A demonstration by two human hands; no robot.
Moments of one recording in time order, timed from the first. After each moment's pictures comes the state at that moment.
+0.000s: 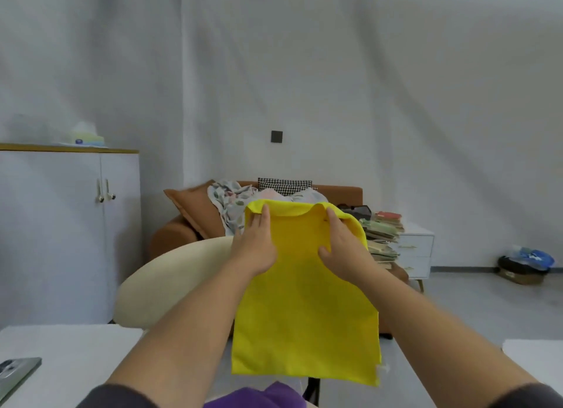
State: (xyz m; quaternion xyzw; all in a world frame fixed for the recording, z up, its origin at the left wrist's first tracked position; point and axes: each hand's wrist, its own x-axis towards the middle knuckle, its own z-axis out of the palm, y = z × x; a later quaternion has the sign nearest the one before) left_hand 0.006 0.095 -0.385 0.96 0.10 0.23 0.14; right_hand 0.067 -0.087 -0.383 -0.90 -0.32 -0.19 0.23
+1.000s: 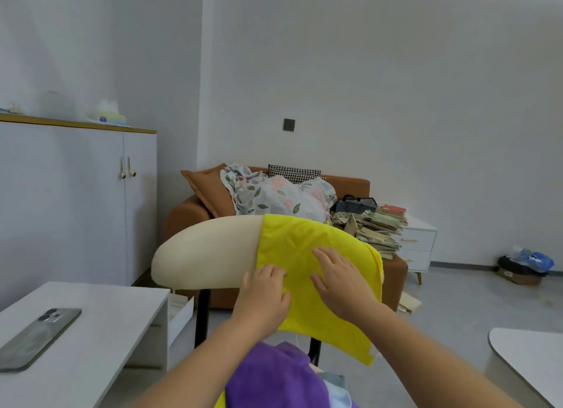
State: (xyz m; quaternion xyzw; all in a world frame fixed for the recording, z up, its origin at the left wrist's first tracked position) left_hand -0.084 0.062 -0.478 0.96 0.07 0.24 0.12; right_hand -0.003 -0.087 -0.445 -0.91 -0.36 -0.17 0.10
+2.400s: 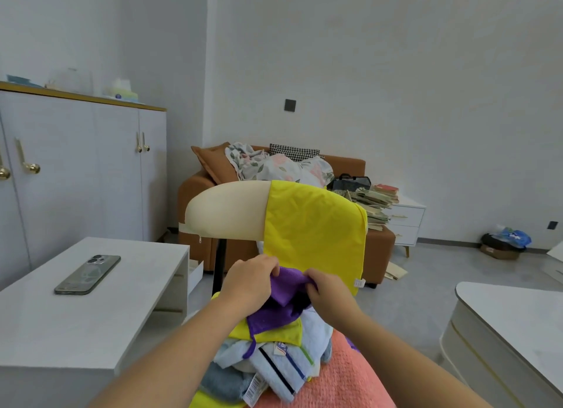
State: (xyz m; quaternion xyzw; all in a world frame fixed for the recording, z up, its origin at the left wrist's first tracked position) left_hand -0.219 0.047 -0.501 0.96 0.02 0.25 0.14; right_hand -0.137 -0.118 -0.518 -0.90 -0.36 -0.12 0.23
